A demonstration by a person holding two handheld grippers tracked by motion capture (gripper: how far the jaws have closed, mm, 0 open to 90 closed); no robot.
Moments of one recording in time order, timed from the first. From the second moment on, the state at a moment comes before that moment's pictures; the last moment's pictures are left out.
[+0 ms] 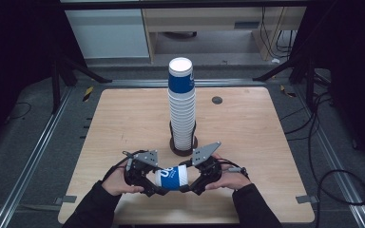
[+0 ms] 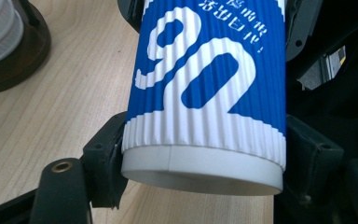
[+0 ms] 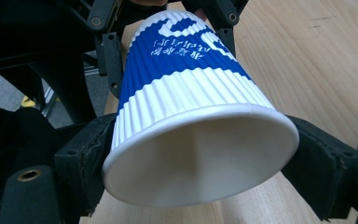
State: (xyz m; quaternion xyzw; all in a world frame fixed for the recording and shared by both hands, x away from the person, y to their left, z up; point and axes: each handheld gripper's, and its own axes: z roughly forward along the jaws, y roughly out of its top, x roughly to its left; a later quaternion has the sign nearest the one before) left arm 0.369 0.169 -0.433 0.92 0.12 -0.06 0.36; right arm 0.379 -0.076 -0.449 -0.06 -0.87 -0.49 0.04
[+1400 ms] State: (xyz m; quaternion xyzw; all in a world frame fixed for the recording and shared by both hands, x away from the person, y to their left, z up) left arm 0.368 0.180 -0.423 0.85 0.15 -0.01 0.50; right arm 0.390 -0.096 -0.434 -0.14 -0.80 -0.59 0.03
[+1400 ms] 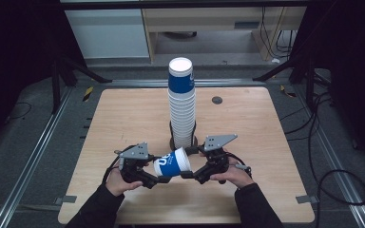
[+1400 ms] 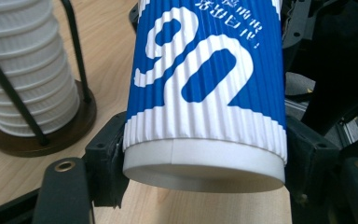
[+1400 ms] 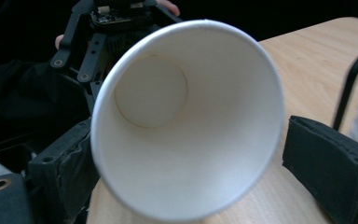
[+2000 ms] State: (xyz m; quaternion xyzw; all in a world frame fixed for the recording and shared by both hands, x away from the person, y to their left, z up) left arm 0.369 0.175 -0.427 0.86 0.14 -0.03 0.49; right arm 0.389 -0.092 -0.437 -0.13 -0.80 -0.58 0.08
